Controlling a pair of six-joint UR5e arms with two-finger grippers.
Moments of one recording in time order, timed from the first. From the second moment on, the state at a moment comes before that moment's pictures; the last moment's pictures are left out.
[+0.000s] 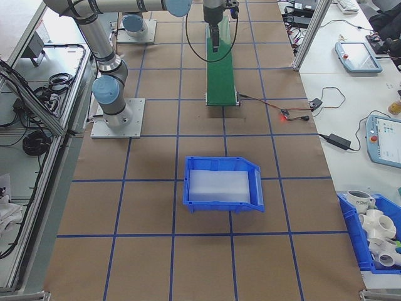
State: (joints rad) left arm -1.39 -1.74 -1.89 -1.06 1.51 -1.10; right arm 1.55 -1.64 1.59 -1.61 -1.59 -0.09
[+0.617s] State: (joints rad) left arm -1.38 -1.77 -1.90 -1.04 1.51 -1.09; right arm 1.55 -1.64 1.59 -1.60 -1.59 -0.09
